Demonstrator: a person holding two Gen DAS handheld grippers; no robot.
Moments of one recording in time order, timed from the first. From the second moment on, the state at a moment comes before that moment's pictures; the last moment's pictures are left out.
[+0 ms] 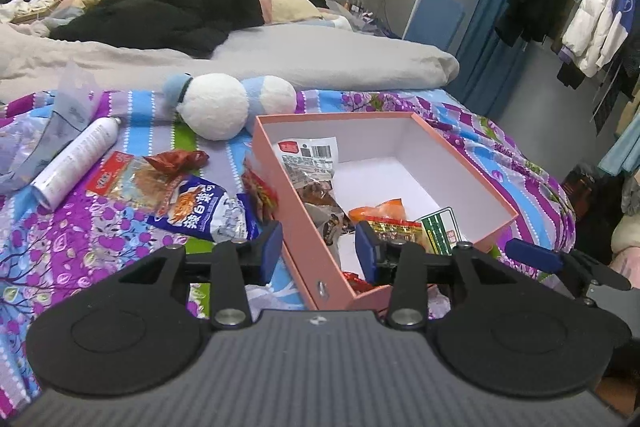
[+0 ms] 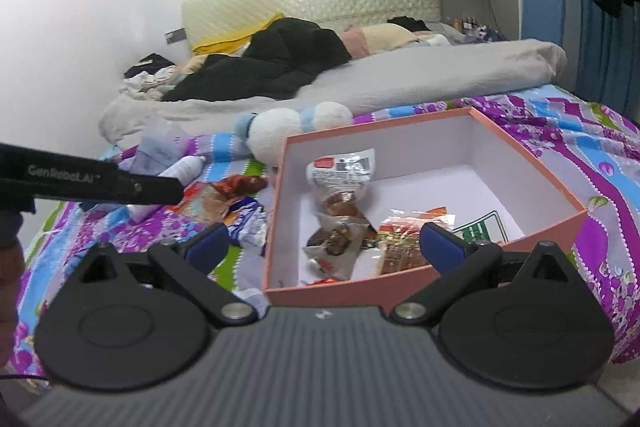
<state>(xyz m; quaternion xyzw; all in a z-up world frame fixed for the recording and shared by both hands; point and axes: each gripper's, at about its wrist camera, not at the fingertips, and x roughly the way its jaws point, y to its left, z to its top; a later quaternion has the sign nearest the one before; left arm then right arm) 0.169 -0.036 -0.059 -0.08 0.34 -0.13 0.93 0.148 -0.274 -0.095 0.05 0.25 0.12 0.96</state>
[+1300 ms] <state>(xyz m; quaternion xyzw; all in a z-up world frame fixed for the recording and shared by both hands) 0.165 0.052 -0.120 -0.11 0.36 -0.01 0.93 0.111 -0.182 -0.150 -0.02 0.24 0.20 0.95</state>
